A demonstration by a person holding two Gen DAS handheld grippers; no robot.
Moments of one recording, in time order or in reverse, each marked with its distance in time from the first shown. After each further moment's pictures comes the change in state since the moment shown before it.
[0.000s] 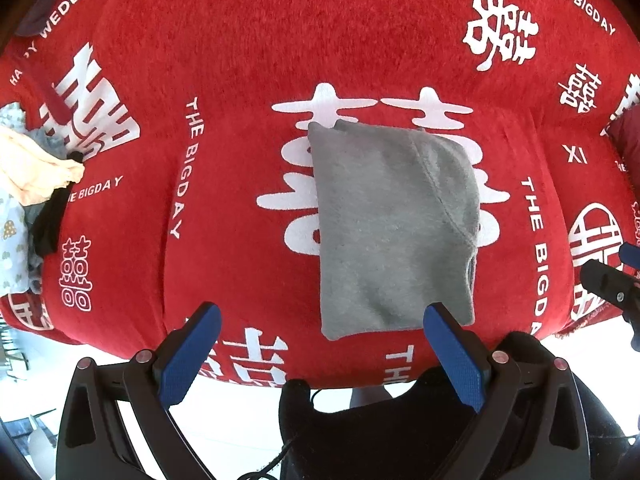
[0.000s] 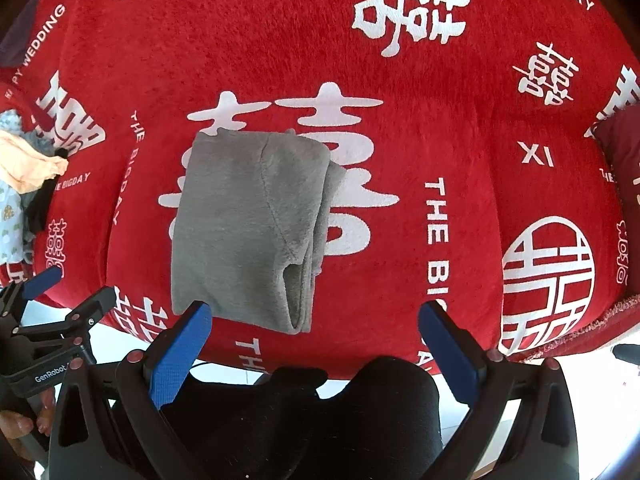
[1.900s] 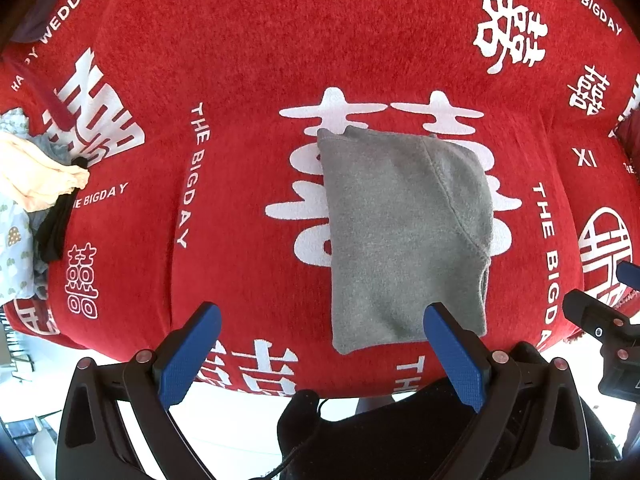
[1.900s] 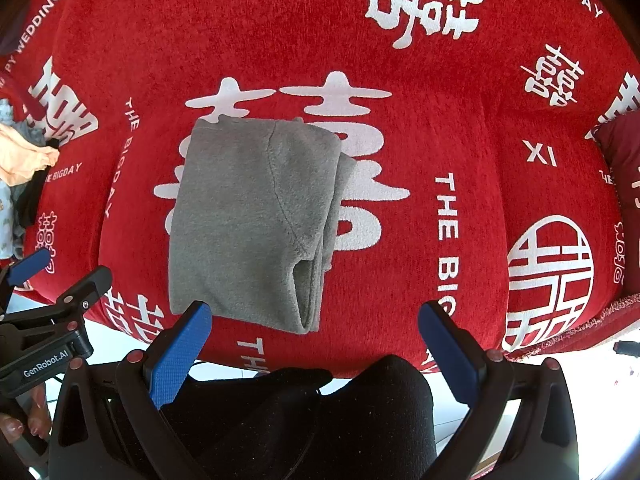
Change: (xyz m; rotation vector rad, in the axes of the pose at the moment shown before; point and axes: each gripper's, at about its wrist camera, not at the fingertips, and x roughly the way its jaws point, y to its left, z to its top) left arm 0.008 0.005 0.011 0.008 -0.004 0.032; right arm 0.016 0.019 0.003 -0.013 0.024 -0.033
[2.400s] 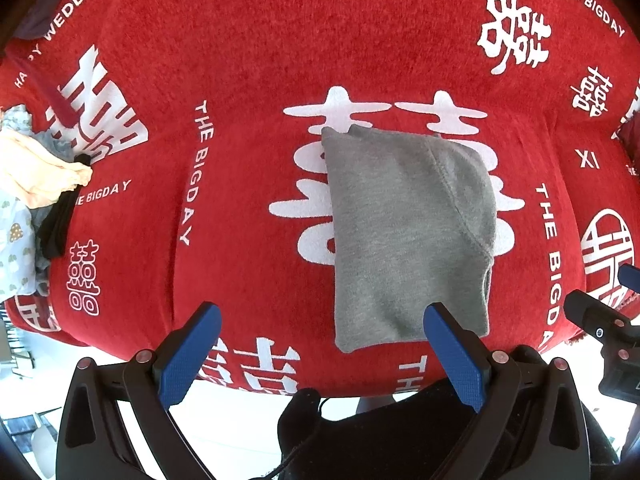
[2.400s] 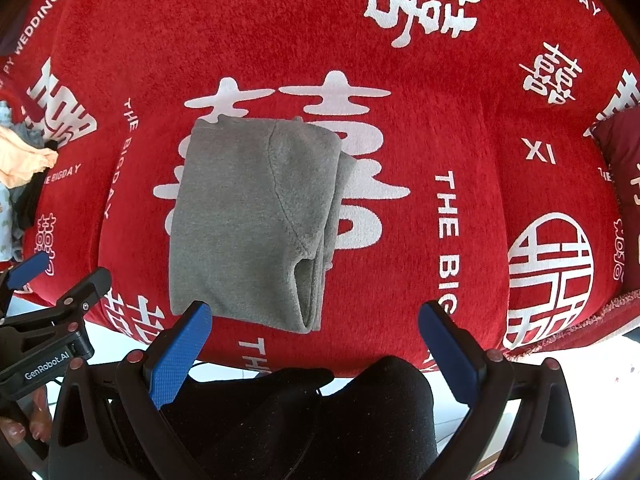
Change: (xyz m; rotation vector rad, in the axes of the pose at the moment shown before) left arm 0.000 0.001 -0.003 -0.020 0.002 0.006; right arm 0.000 0.001 0.000 0.001 0.001 -0.001
